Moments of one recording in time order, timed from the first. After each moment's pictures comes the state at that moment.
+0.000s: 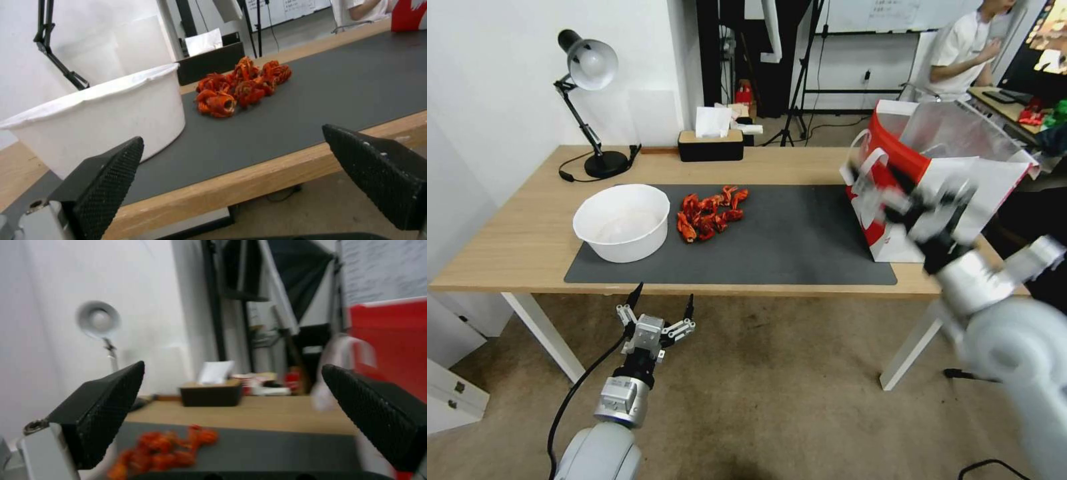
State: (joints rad) left arm 1.62 -1.27 -0.40 -2.08 0.02 -0.09 -0.13; right arm -1.42 1.00 0.58 2.27 0.69 -0.02 0.00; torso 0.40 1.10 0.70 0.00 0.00
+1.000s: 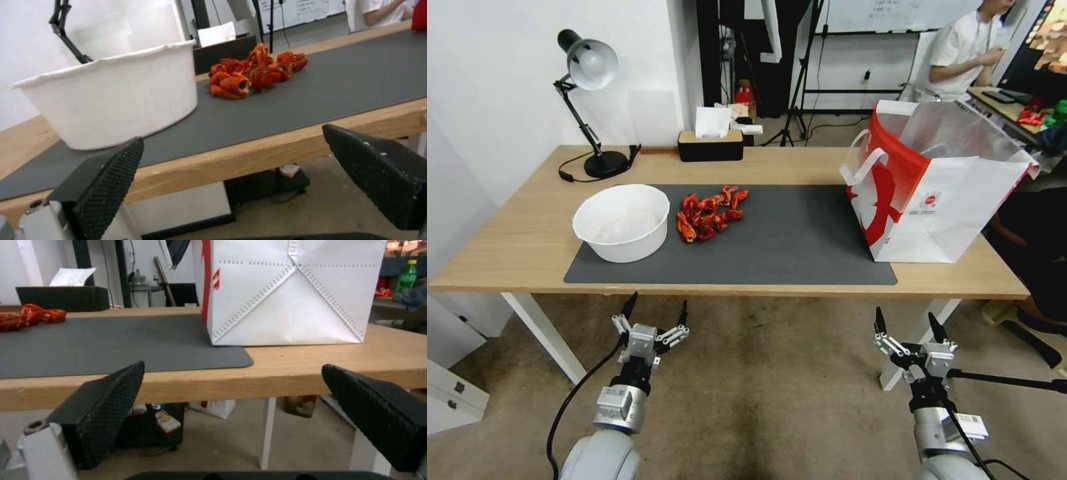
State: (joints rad) left arm 1.63 -1.30 -0.43 -1.99 -0.02 -0.21 -0.13; right arm -1.70 1.26 0.53 1.96 0.26 0.36 0.20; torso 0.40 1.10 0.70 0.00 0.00
